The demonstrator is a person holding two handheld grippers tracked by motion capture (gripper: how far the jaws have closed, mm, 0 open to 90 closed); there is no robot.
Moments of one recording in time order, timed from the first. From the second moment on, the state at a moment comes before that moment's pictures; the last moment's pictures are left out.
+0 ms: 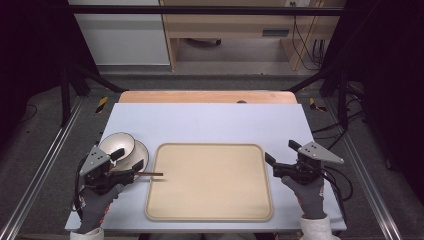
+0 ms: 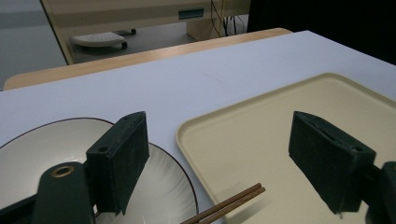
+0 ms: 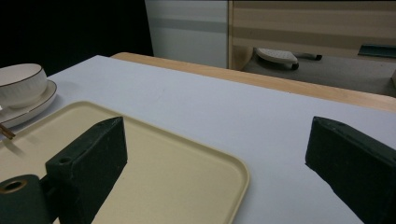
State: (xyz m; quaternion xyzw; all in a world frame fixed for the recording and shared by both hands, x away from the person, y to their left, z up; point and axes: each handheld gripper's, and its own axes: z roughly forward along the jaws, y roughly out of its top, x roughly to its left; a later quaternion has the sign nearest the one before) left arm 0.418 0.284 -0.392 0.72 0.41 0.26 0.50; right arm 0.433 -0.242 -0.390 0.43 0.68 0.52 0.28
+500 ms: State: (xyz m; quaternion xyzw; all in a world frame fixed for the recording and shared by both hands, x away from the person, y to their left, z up) left arm 0.411 0.299 -0.394 0.73 0.40 0.26 0.49; right arm 0.428 -0.236 -0.386 0.42 0.69 0.52 0.28
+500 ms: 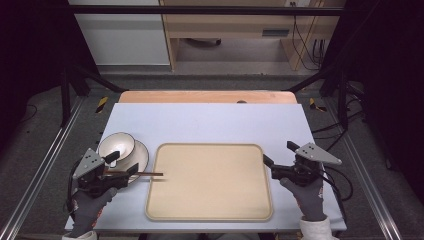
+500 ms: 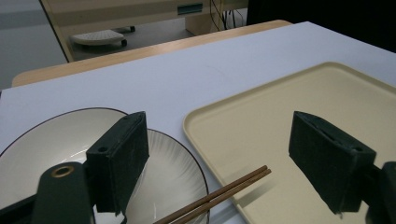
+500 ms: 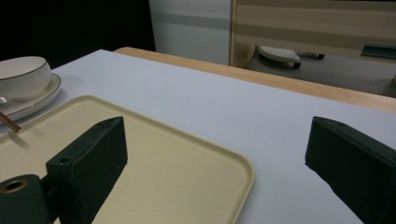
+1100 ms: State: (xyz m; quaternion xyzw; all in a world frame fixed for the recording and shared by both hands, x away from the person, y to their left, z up) left arm 0.387 0.329 -0.402 0.73 0.42 0.26 0.47; right arm 0.424 -0.230 -0.384 0.41 0.70 0.52 0.27
